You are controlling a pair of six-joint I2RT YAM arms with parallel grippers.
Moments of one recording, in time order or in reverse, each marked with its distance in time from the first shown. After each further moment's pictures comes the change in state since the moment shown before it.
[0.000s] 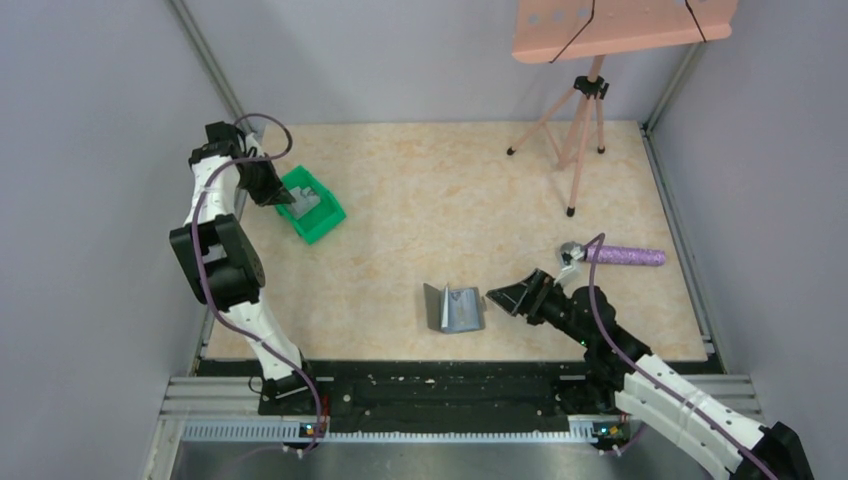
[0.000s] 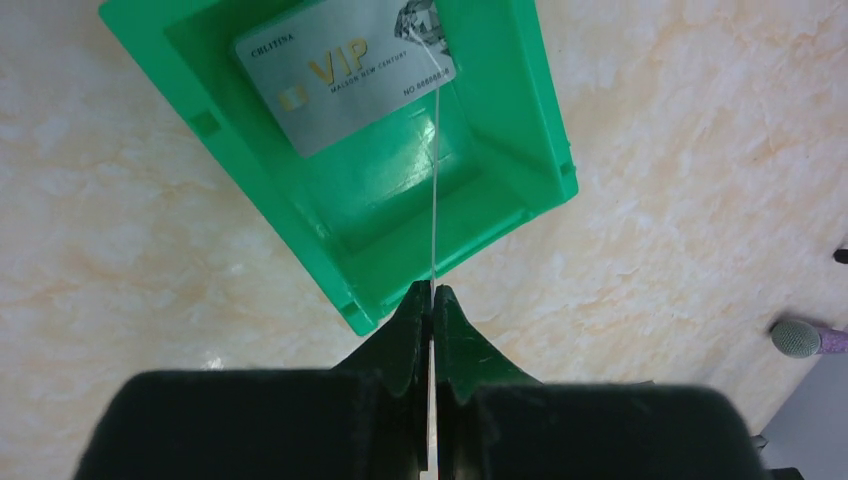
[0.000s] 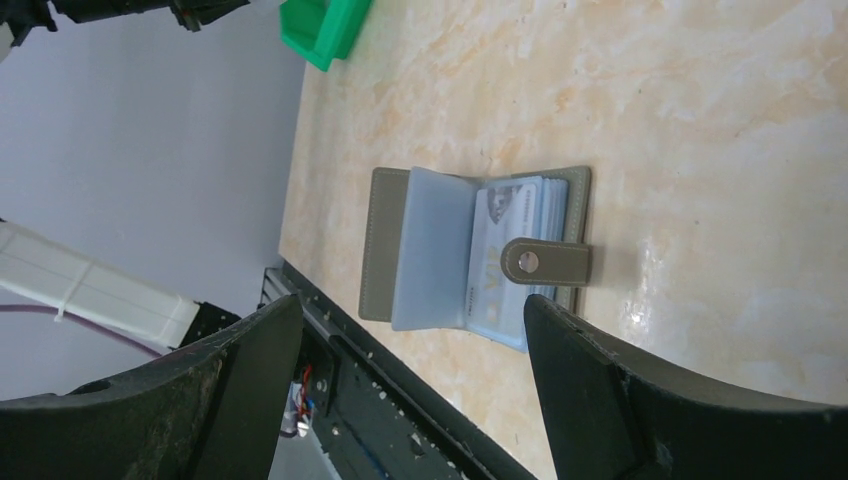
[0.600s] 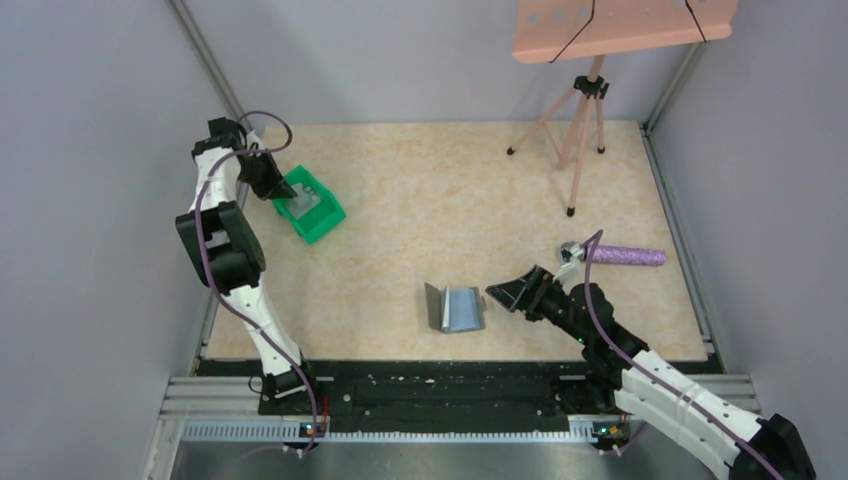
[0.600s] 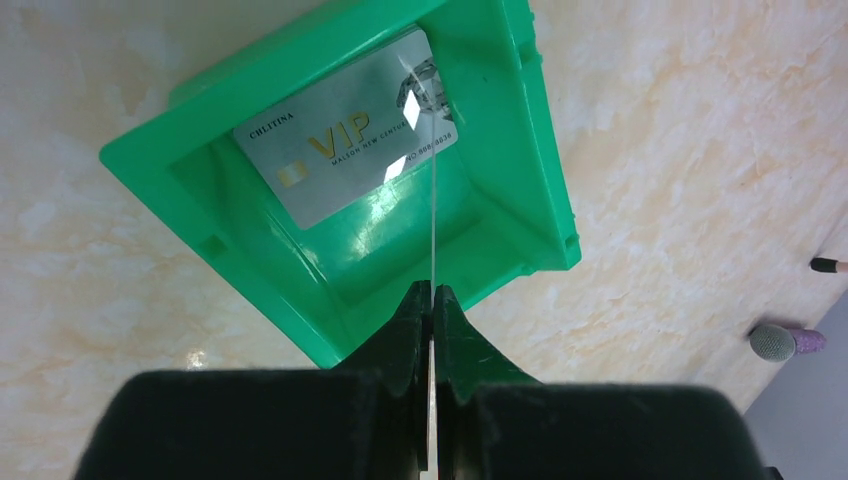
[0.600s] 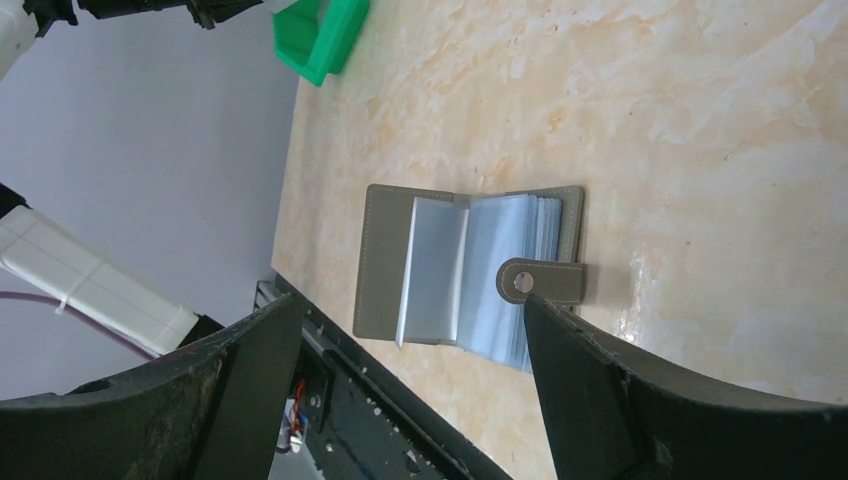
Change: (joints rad) left arm 0.007 0.180 0.180 -0.043 0.048 -0.003; right arm 0.000 0.056 0.024 0.047 0.030 -0.017
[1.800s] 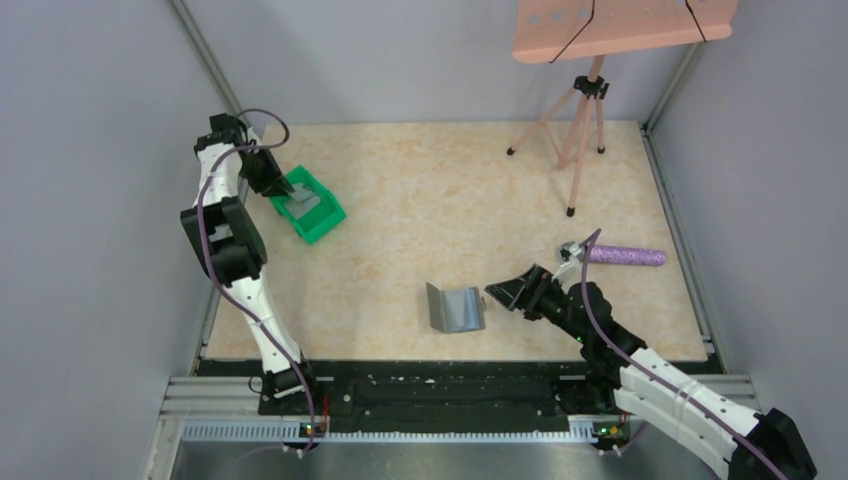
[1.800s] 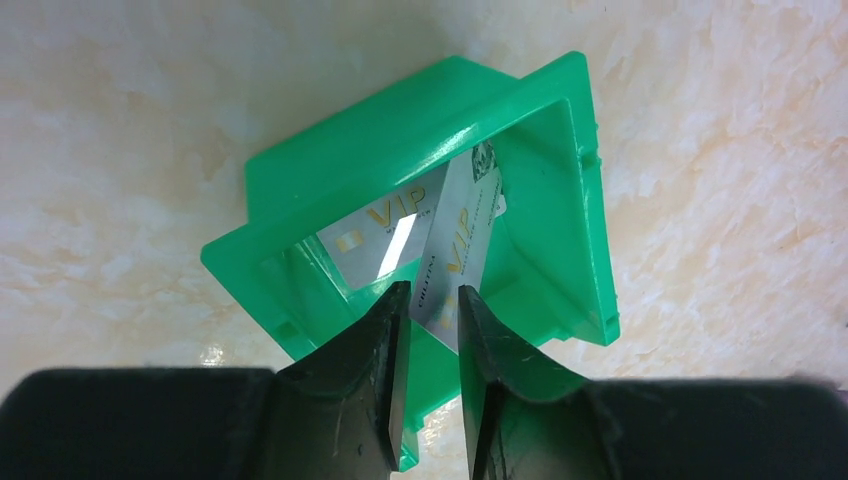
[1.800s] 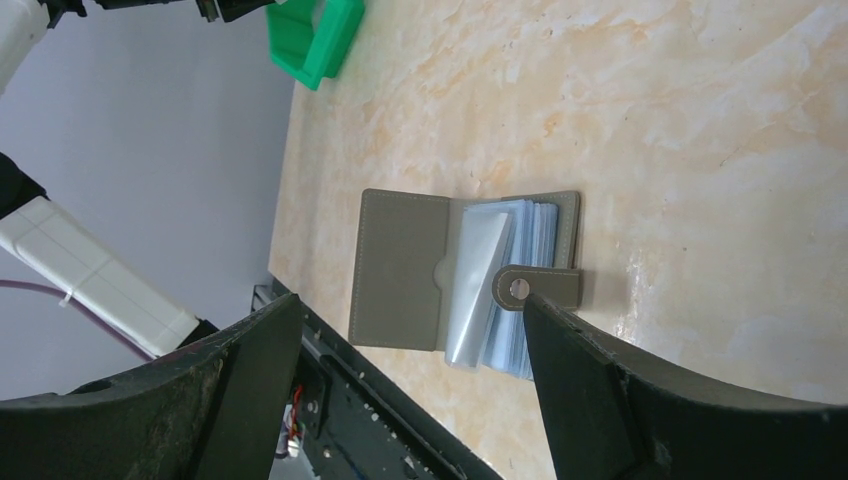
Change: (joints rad) left arm 0.000 0.118 0.144 -0.015 -0.085 -0.013; right arm 0.000 0.038 0.001 0.036 0.008 0.000
